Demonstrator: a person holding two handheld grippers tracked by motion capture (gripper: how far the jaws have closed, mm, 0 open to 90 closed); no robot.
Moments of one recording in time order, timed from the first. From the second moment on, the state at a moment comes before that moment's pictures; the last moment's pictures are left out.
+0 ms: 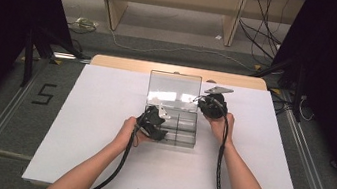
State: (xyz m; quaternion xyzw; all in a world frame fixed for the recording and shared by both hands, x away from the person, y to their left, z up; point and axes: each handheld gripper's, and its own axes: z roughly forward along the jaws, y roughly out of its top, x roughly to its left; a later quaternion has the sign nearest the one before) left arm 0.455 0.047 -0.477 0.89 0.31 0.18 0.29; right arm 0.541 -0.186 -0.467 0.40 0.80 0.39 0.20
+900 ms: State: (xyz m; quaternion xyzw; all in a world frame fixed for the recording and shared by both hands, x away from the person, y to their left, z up) left arm 0.454 0.058 -0.458 0.85 0.33 0.21 0.34; right arm 0.538 -0.185 -0.455 0.37 0.80 0.42 0.21
